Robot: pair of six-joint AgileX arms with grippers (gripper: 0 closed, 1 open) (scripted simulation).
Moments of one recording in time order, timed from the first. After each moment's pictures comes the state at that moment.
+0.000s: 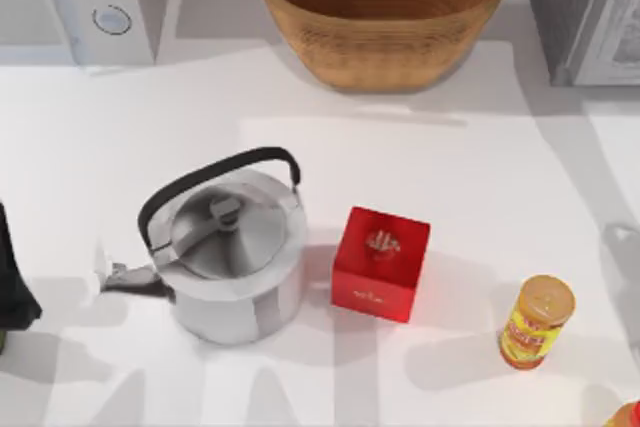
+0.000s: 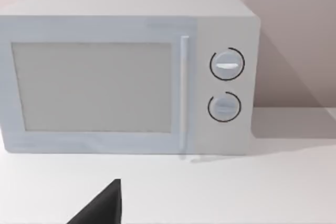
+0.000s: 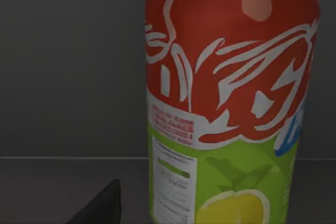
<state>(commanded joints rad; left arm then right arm) 0.00 0.00 0.00 0.00 0.00 0.00 0.21 1.58 1.94 -0.38 0.23 0.01</state>
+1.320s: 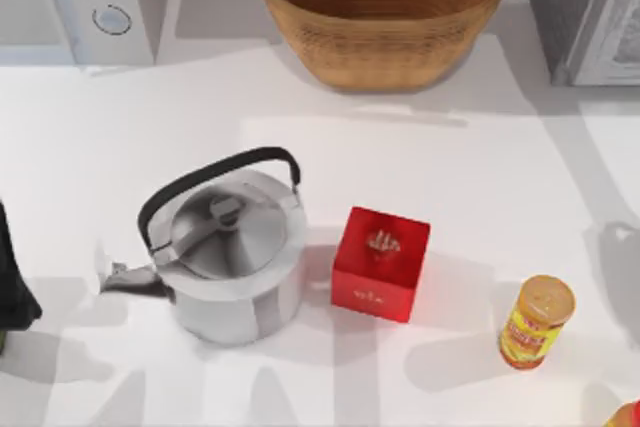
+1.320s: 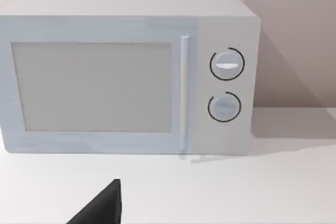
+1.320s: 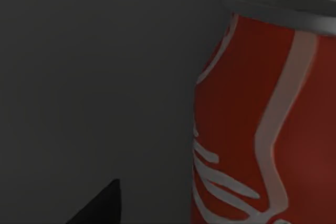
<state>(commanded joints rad) 0.00 0.00 0.00 0.00 0.00 0.00 0.19 1.91 2.34 -0.43 0.21 0.01</state>
